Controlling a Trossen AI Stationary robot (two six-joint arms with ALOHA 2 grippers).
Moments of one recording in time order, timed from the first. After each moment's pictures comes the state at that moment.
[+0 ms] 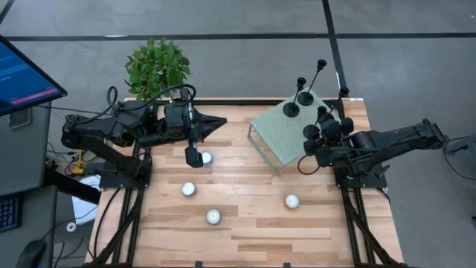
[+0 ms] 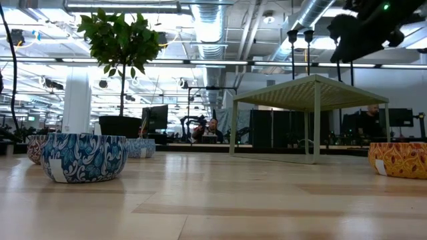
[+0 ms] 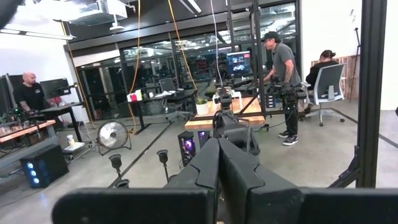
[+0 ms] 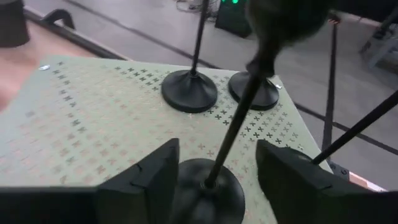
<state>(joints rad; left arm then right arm) -0.26 1.10 1.59 -0.13 -0.41 0.26 0.23 0.88 0.82 -1.13 1.09 0.96</state>
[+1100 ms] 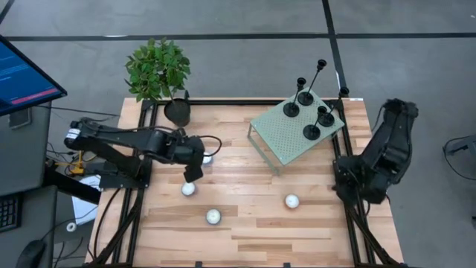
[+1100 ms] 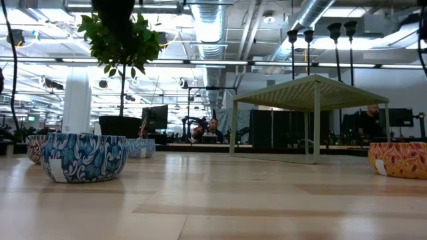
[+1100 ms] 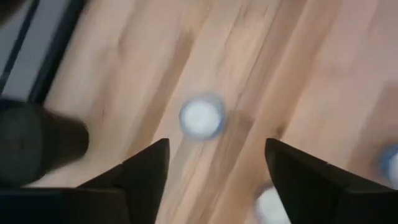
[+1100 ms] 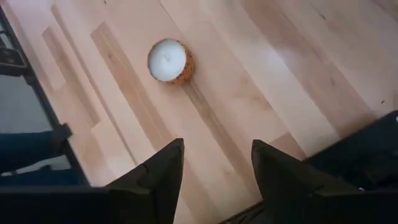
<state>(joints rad) -0.19 1.15 1.25 -1.17 -0.43 -0.44 1.06 0.82 0.91 -1.38 0.38 1.63</state>
